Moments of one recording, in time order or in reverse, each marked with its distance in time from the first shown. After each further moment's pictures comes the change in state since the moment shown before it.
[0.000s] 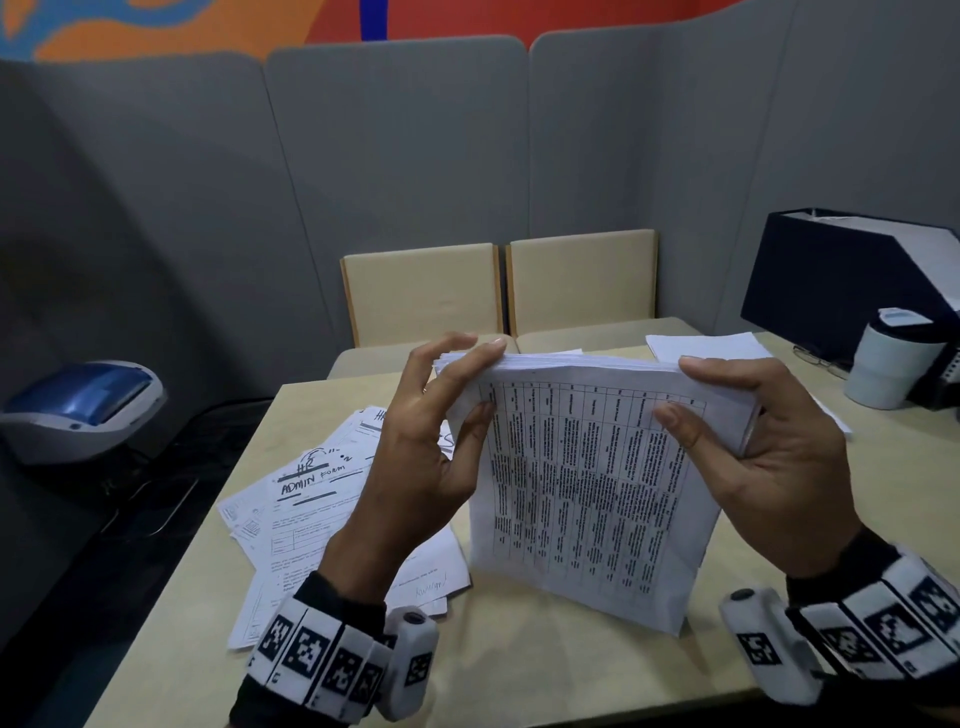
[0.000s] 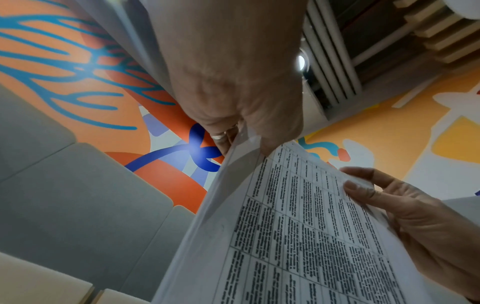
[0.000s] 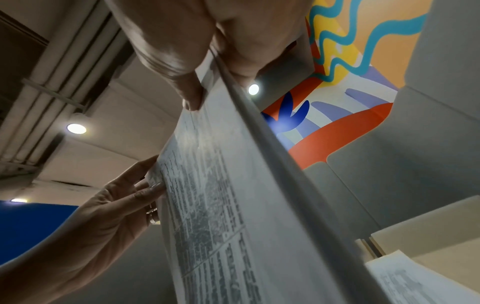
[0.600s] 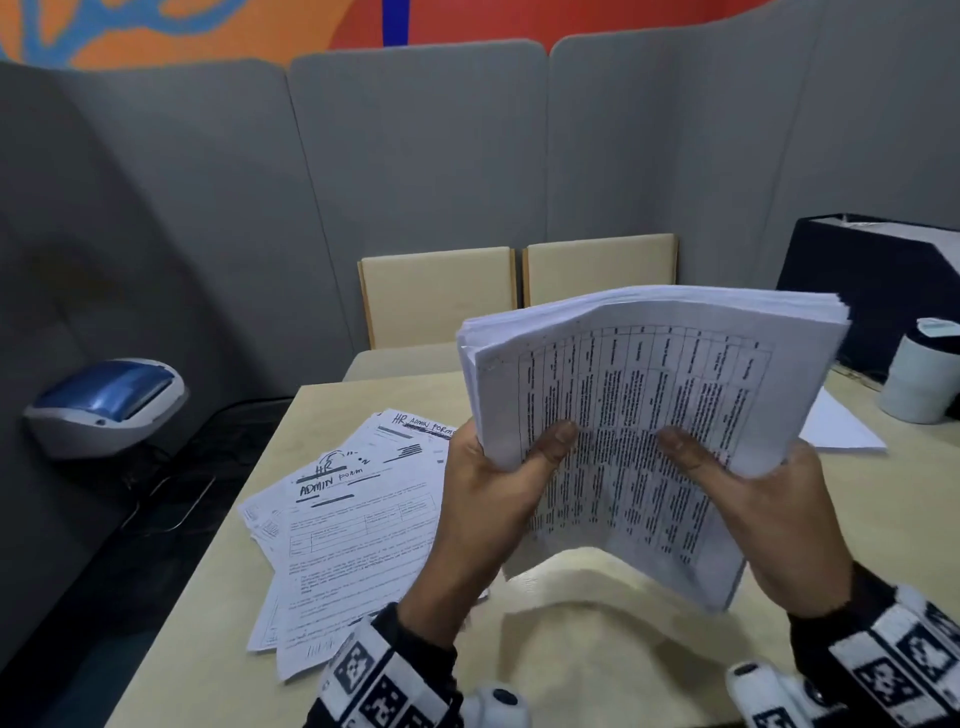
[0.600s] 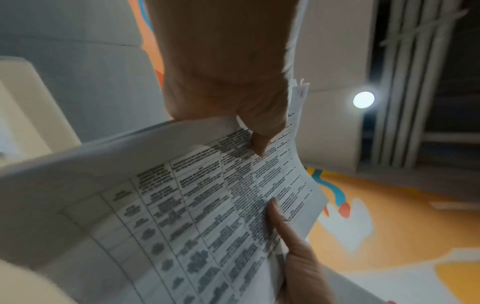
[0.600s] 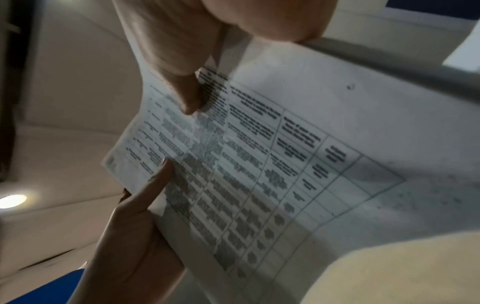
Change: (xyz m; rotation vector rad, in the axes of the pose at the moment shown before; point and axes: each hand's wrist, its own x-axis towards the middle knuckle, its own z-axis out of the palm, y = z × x) left_hand -0.015 0.016 0.046 -0.694 0.106 -0.523; right_hand -0.017 0.009 0.021 0.292 0.036 0.499
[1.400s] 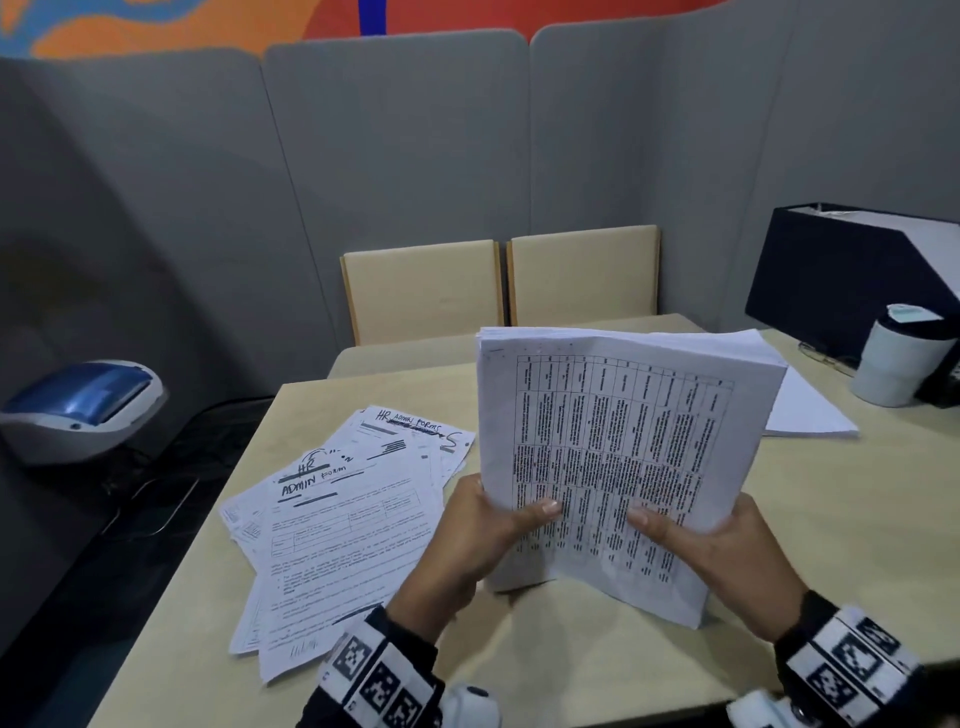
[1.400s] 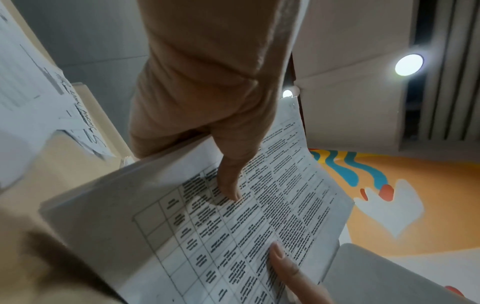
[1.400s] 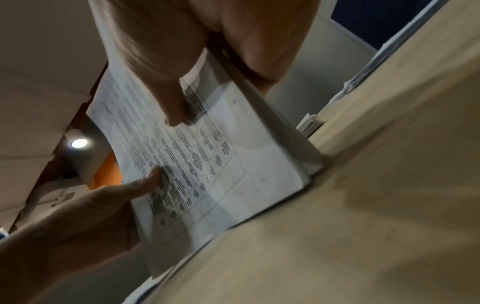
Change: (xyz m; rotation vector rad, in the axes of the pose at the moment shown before) left_hand -0.013 -0.046 -0.014 0.192 -0.173 -0.464; right_hand -0.032 0.054 -0.019 0.011 -0.180 0.289
